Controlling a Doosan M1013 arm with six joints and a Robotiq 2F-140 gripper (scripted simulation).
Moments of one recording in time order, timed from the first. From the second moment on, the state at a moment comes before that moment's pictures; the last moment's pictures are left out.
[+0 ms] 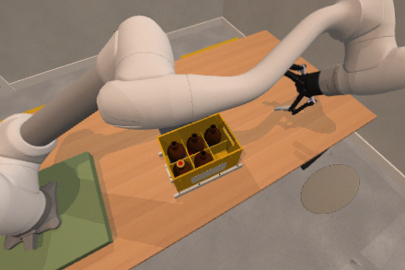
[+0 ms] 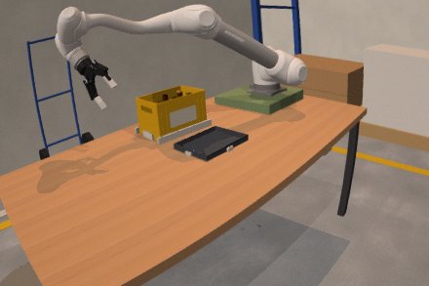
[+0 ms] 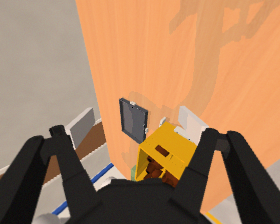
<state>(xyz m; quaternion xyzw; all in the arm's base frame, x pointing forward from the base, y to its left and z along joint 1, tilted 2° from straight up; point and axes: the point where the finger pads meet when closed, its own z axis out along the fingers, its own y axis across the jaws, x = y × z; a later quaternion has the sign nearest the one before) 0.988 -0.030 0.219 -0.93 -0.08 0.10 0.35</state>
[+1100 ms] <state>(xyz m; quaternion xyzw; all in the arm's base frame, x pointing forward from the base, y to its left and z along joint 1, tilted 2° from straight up) 0.988 -0.029 0.262 -0.93 -0.08 0.10 0.35</state>
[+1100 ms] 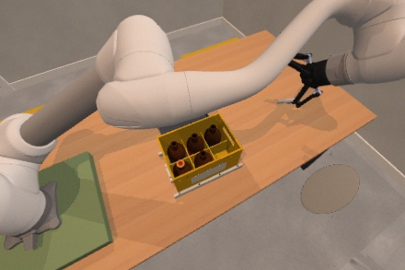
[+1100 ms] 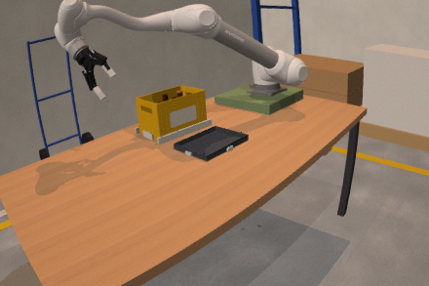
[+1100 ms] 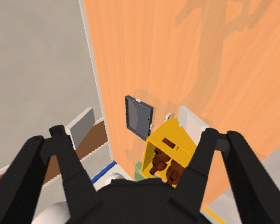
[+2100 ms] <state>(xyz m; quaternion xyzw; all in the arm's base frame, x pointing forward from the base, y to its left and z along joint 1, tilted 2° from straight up) 0.941 -0.080 0.221 -0.93 -0.22 0.08 0.29</state>
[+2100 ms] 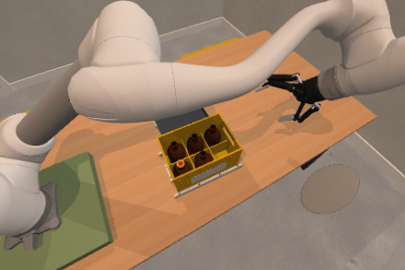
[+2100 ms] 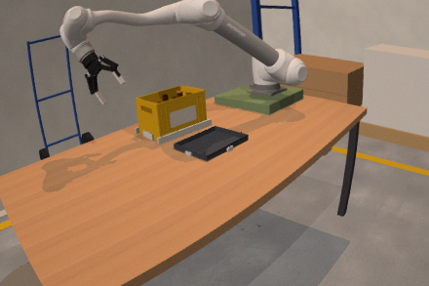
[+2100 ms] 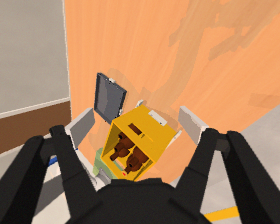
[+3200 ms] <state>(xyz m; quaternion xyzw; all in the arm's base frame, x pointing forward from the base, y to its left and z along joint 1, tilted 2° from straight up) 0.863 -0.122 0.198 -0.90 -0.38 0.06 0.21</state>
